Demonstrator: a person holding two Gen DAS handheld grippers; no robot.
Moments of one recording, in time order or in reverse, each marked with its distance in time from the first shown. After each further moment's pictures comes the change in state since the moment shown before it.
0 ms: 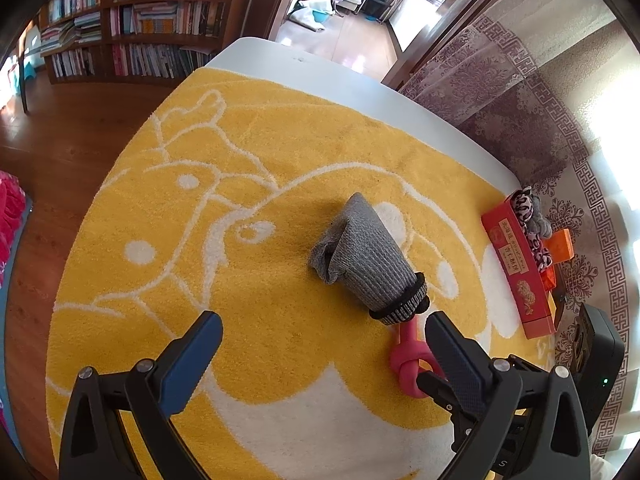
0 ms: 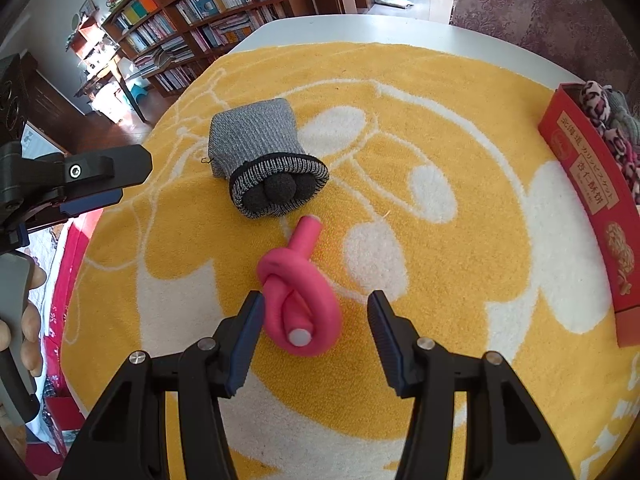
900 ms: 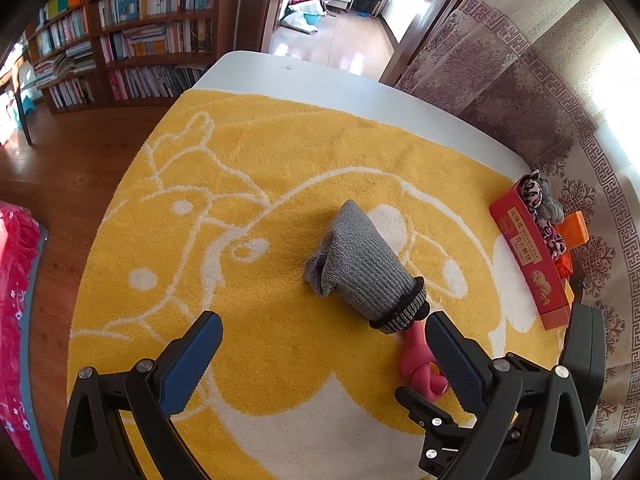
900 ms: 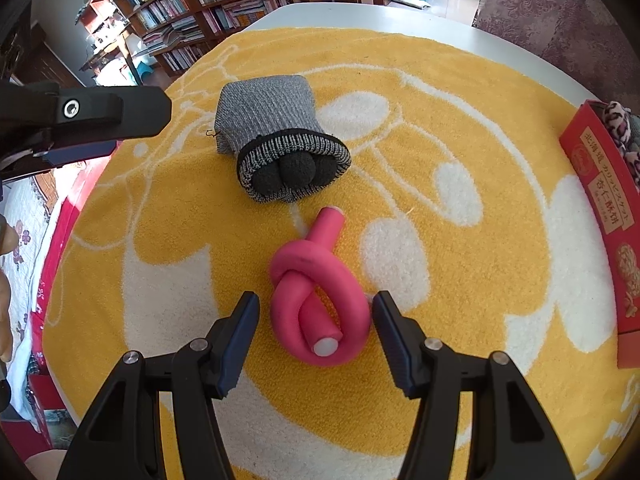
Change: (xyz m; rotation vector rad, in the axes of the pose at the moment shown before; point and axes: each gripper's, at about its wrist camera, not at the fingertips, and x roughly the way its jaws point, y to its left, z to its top) left arm 0.003 -0.020 0.011 0.094 -0.003 0.080; right arm 0.025 0.018 0.001 -0.103 0.043 -0.035
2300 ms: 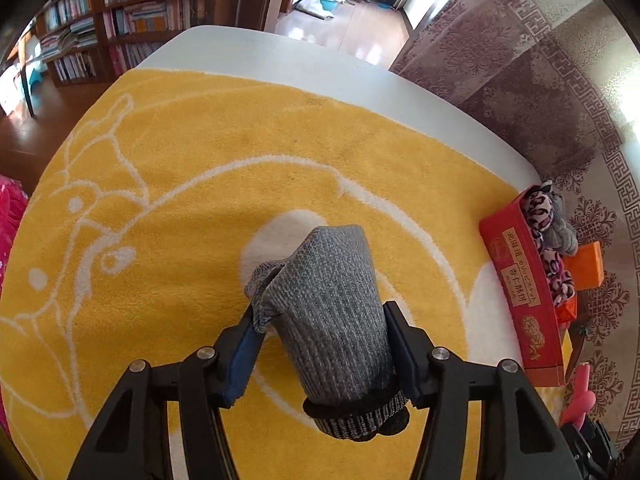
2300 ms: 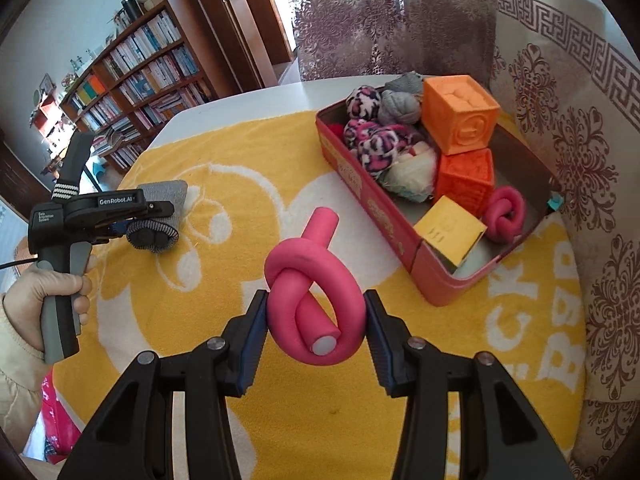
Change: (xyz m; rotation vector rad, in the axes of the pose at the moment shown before) left arm 0.067 -0.105 0.029 -0.073 0.031 -0.016; right arm -0.148 -0.179 -0.075 0.318 -0.264 -0.093
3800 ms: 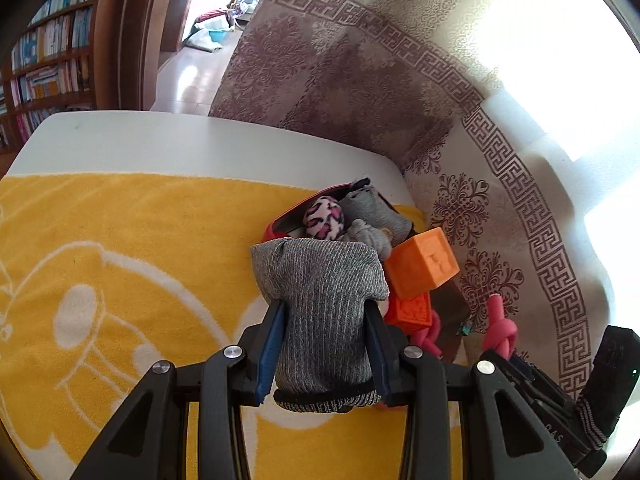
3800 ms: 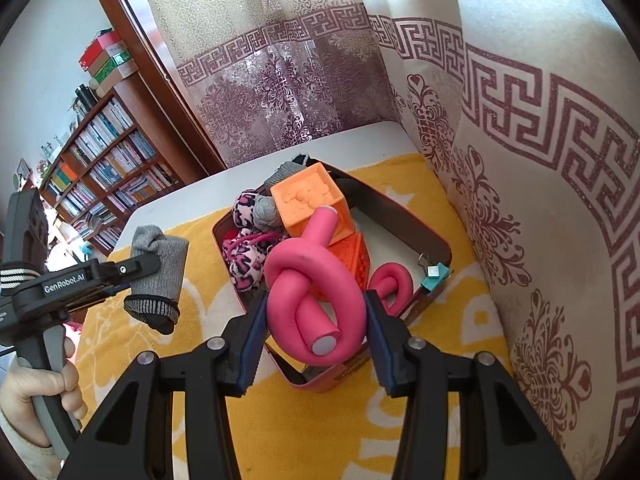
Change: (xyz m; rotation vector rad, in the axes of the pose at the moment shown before) left arm -0.027 -0.163 0.006 0.199 -0.076 -0.278; right arm -0.028 -0.104 0.049 0.177 -0.158 -0.024
